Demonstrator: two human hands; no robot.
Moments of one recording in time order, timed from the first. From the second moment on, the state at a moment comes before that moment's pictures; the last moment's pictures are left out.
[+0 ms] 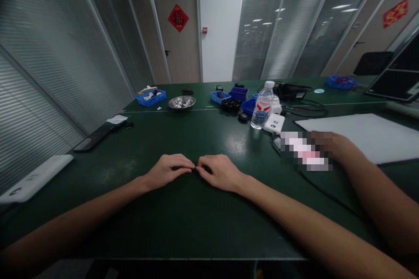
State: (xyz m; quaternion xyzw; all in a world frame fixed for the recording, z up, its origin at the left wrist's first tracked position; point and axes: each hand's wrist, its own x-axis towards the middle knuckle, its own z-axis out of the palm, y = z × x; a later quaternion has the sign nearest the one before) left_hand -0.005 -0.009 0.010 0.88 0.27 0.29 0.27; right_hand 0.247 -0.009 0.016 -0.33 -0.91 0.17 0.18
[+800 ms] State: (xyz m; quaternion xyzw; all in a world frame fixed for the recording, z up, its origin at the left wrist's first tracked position) left_hand -0.005 -0.003 0.009 0.88 0.34 0.23 0.26; right_hand 0.264 0.008 0.021 -0.33 -0.93 0.02 0.13
